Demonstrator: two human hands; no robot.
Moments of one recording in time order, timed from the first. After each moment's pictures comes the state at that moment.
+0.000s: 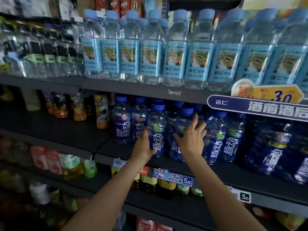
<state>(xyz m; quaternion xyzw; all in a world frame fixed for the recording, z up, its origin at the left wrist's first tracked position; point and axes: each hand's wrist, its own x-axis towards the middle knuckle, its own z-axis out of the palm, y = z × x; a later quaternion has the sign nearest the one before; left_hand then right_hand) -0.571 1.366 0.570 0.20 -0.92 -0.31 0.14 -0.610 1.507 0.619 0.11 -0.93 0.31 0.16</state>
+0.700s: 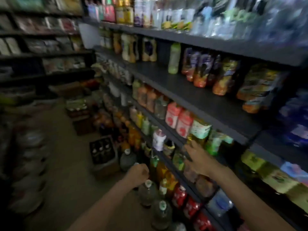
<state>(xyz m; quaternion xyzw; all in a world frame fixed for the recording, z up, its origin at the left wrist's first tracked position) -0.193 1.093 0.395 0.48 -0.80 -0.37 0.01 -0.410 1.179 0.471 0.67 -0.74 0.05 -0.10</state>
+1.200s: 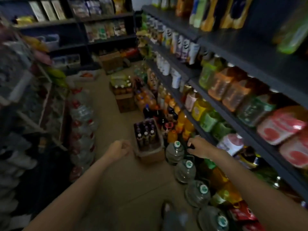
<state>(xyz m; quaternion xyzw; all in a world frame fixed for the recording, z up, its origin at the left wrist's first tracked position) 0.078 0.792 0.368 0.65 -0.67 -0.36 0.06 -0.231 0.831 0.369 0.67 -0.69 -0.08 -0.28</state>
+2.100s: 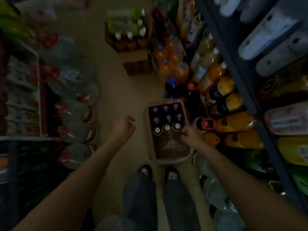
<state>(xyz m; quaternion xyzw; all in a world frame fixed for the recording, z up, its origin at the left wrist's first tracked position) 0.103 0.343 0.119 0.73 -0.57 -0.39 0.01 -0.137 0.376 0.065 0.53 -0.71 -0.02 -0.46</state>
